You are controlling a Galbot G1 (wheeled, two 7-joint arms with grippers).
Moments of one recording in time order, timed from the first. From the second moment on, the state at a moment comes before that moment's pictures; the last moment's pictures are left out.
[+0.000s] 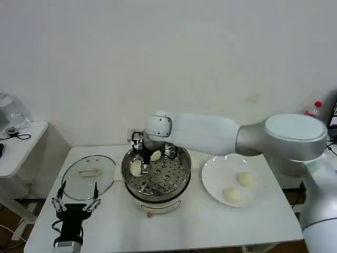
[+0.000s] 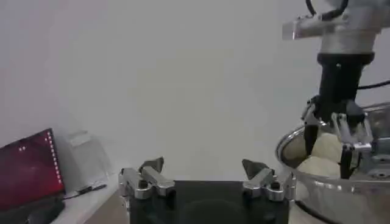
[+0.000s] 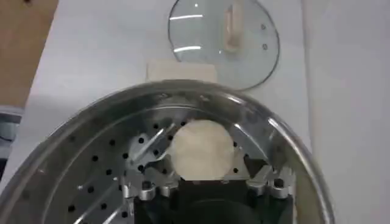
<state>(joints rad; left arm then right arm) 1.76 -1.40 -0.61 -2.32 0.16 0.13 -0.19 0.57 1.36 -1.33 1.24 0.73 -0.61 -0.74</state>
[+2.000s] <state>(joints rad) 1.77 -1.38 -0.61 -2.27 0.19 0.15 -0.19 0.14 0.60 -1.07 1.44 0.06 -0.27 -1.05</state>
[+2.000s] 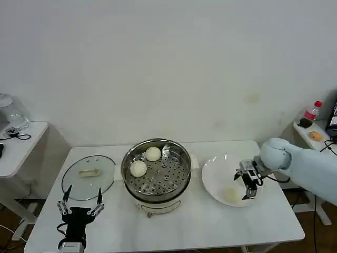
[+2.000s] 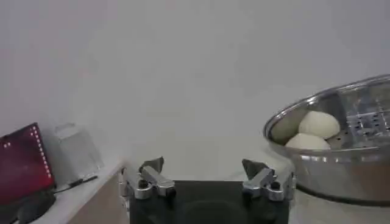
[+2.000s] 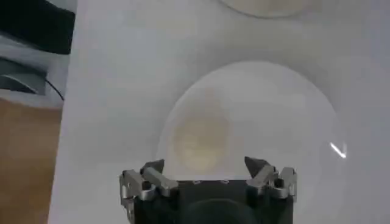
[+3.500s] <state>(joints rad) 1.77 -1.37 -0.63 -2.26 0.18 0.15 -0.19 0.35 0.65 -1.07 1.38 0.15 -0.27 -1.09</state>
